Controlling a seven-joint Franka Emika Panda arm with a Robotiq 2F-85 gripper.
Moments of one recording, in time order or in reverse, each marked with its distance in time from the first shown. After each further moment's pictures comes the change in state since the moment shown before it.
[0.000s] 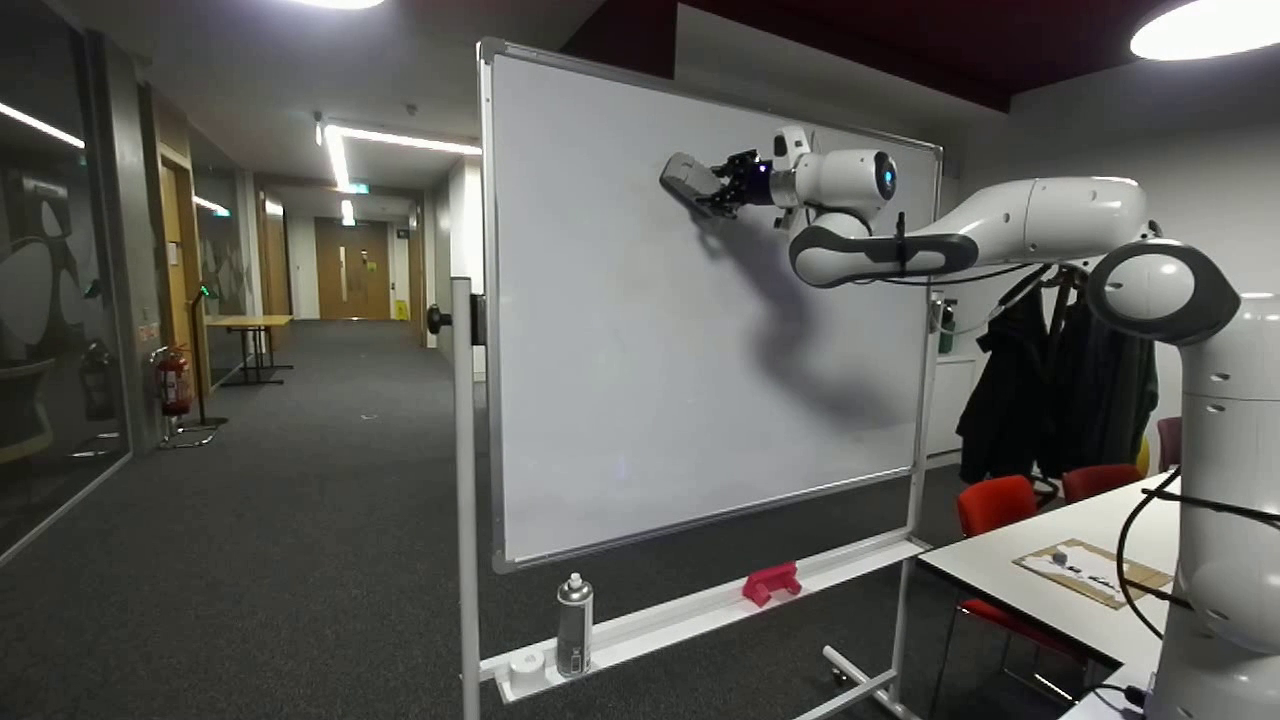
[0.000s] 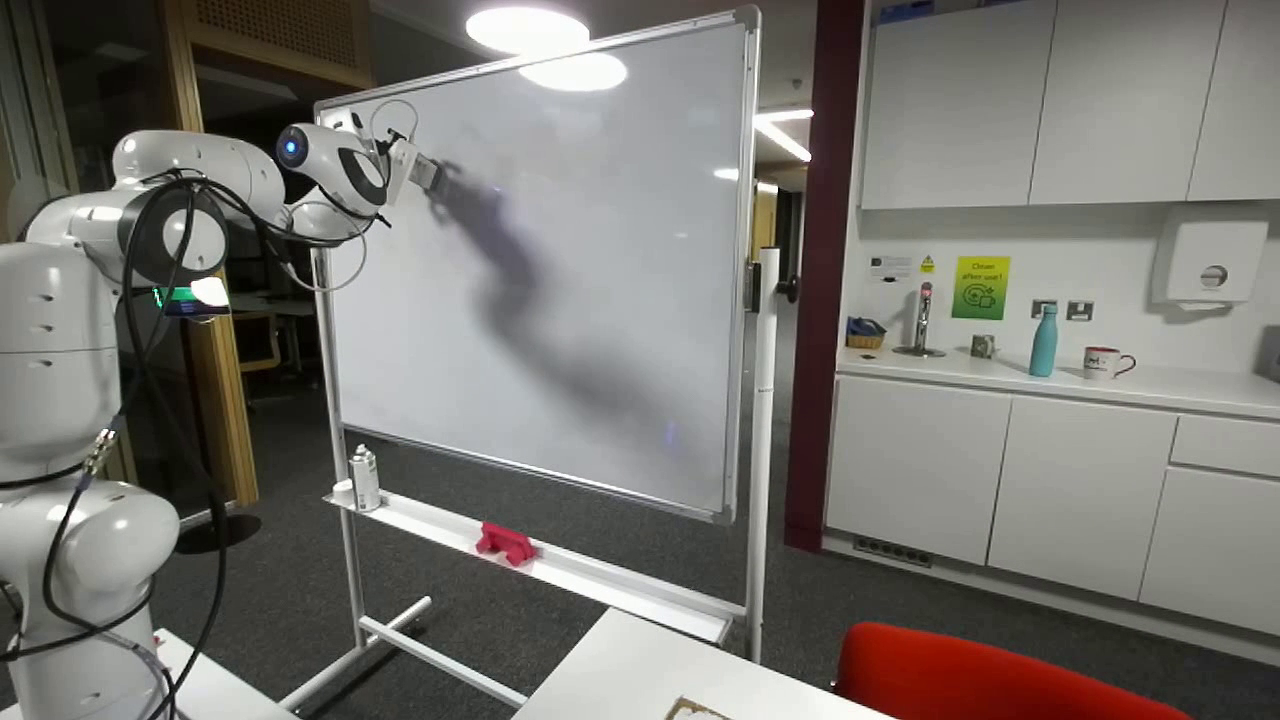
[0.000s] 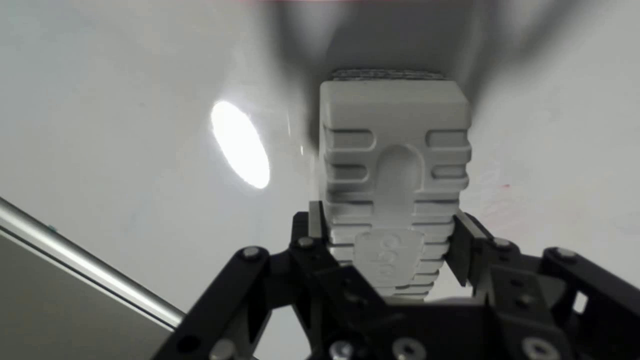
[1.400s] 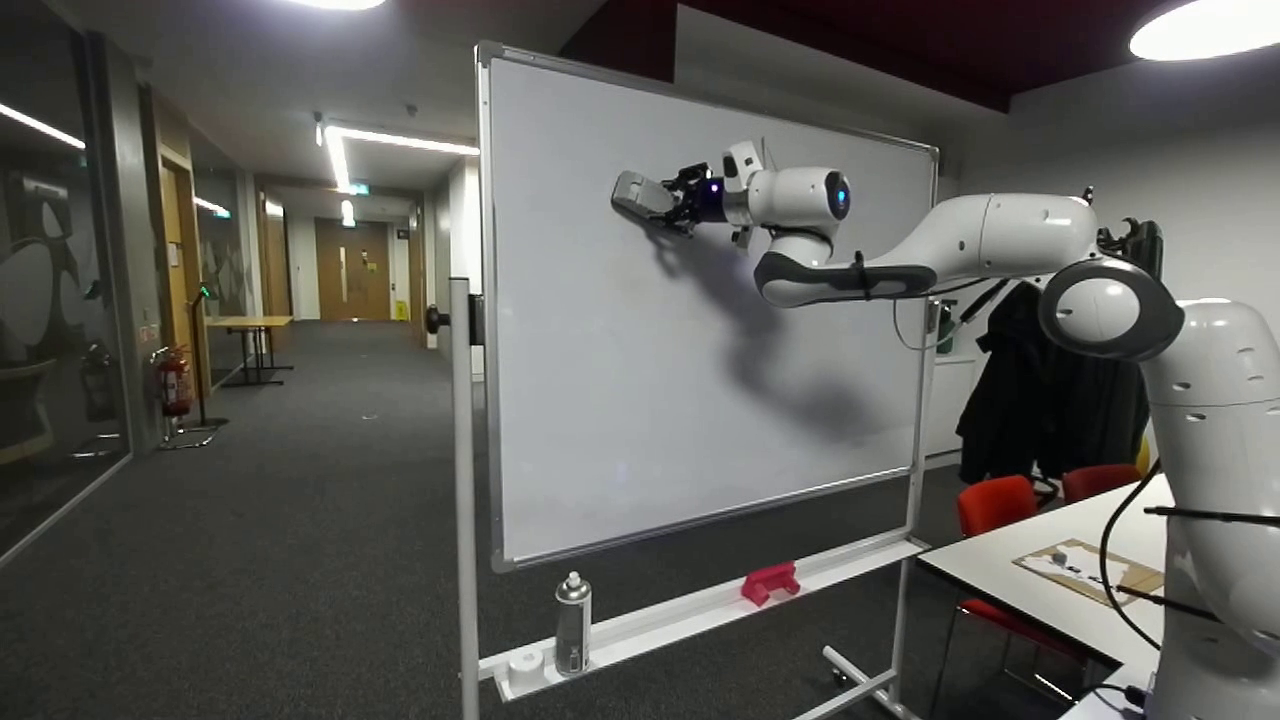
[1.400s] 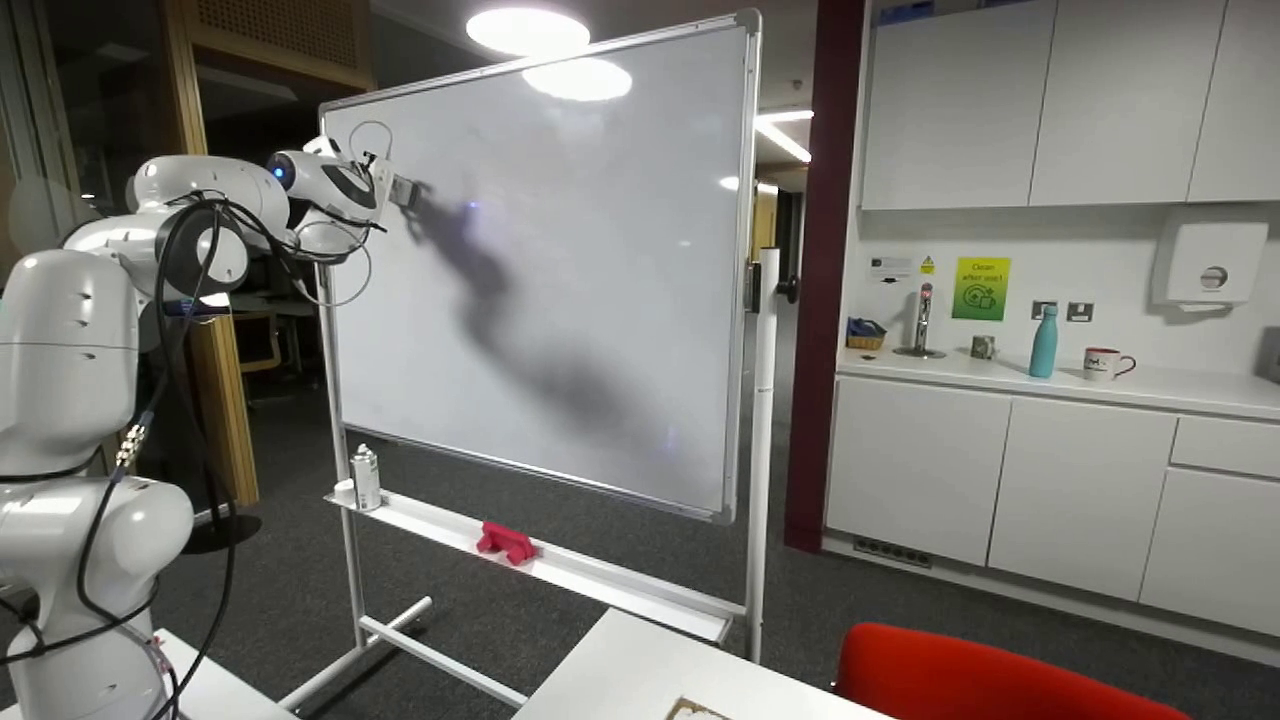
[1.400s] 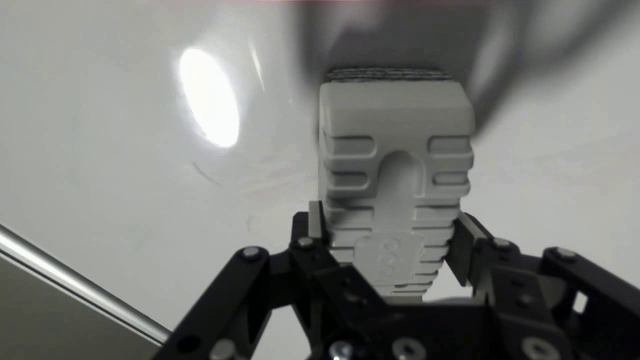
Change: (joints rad) arm 0.245 0.156 -0.181 0.163 -0.249 -0.019 0.161
